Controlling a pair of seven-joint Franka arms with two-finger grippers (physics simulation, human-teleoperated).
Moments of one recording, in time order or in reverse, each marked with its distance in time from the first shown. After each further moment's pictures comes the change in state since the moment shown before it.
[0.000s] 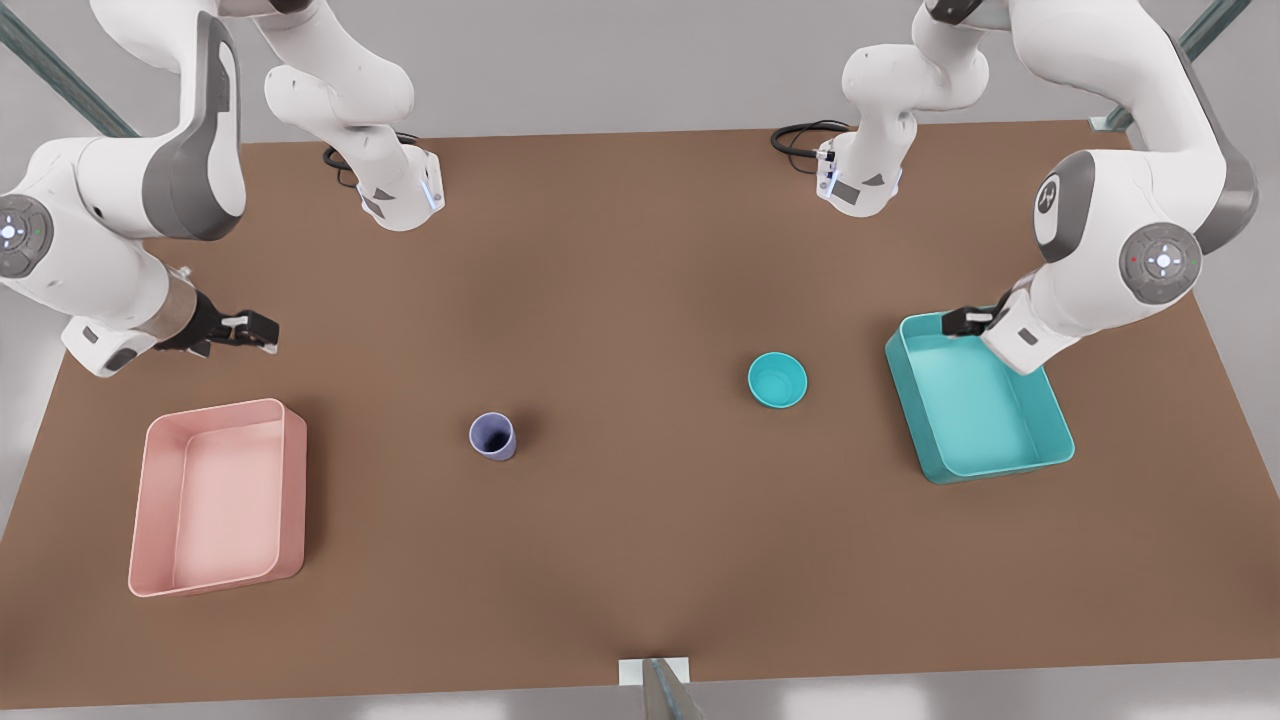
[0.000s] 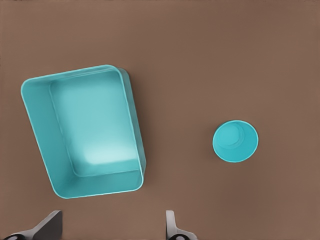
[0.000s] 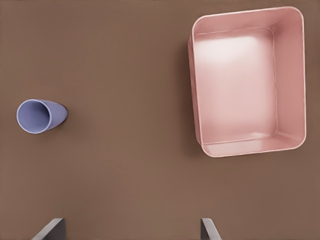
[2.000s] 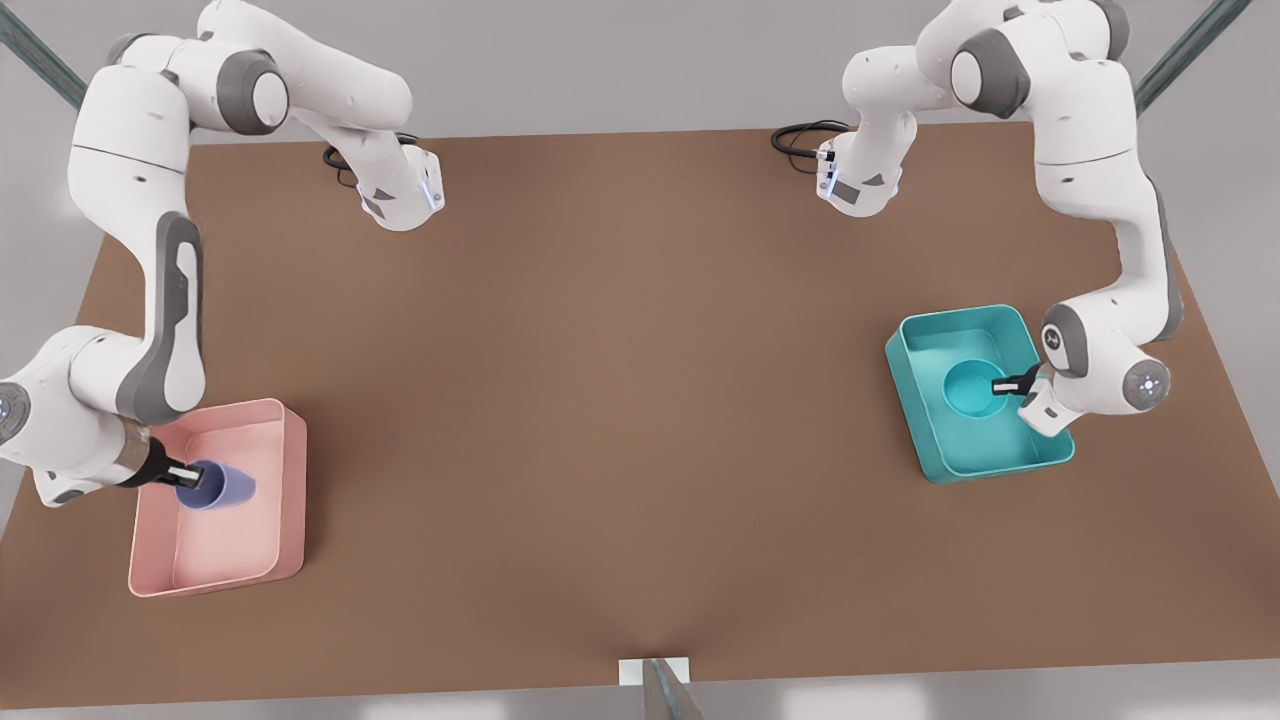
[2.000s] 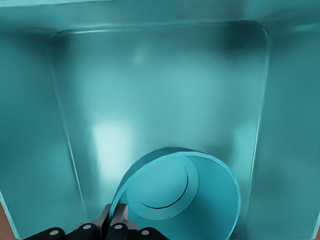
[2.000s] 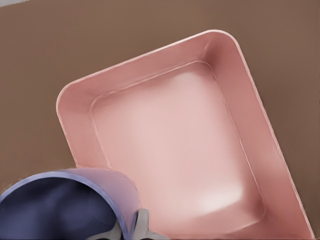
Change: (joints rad) left arm 0.097 0.287 0.294 -0.449 -0.078 0.609 0.286; right arm -0.253 0.479 -0.030 0.086 0.032 0.488 -0.022
